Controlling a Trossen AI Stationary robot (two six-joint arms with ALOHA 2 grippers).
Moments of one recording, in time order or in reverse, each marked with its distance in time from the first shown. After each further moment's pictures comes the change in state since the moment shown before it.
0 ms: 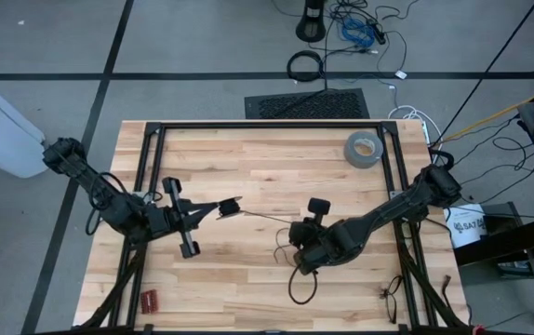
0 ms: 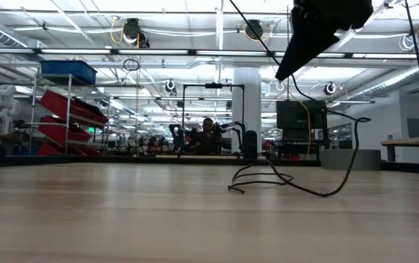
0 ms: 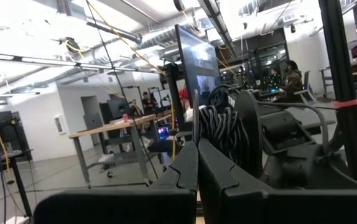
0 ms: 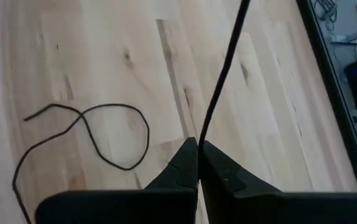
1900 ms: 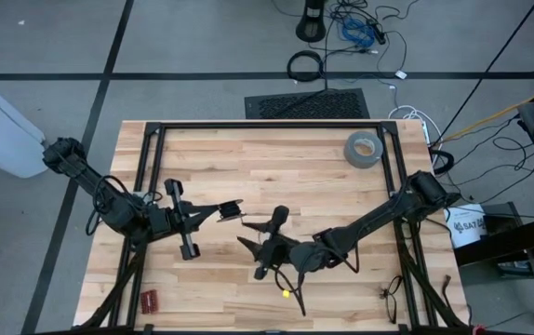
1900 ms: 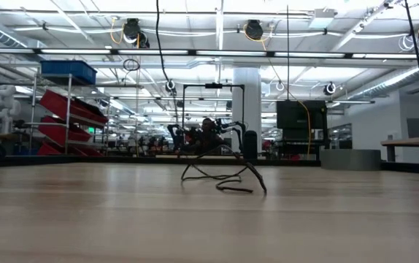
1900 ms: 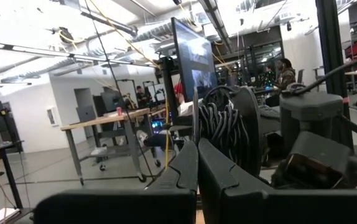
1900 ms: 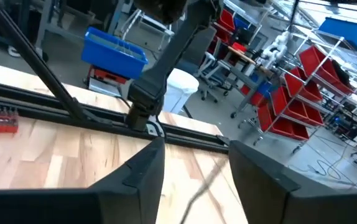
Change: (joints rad) left arm 0.002 0.002 0.002 -0.077 -0.007 -0.090; right arm -0.004 0.120 -0.001 1.345 0.192 -0.895
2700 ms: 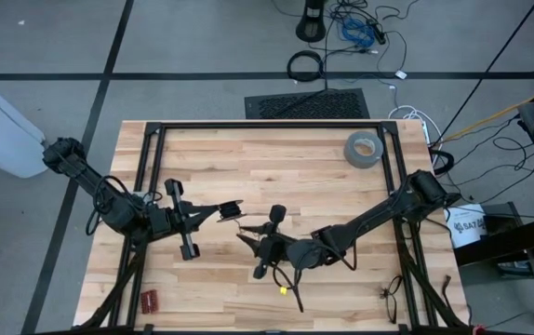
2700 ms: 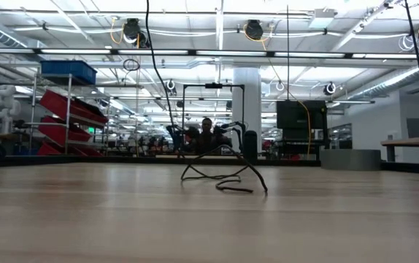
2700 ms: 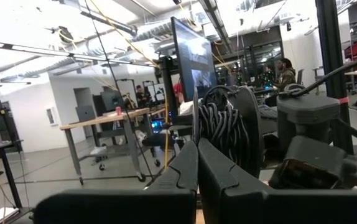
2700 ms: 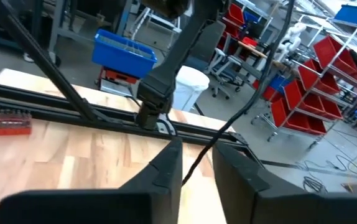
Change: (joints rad) left arm 0.000 0.000 0.000 -0.003 0.000 -0.005; right arm -0.024 0.000 0.000 -0.028 -0.059 0.072
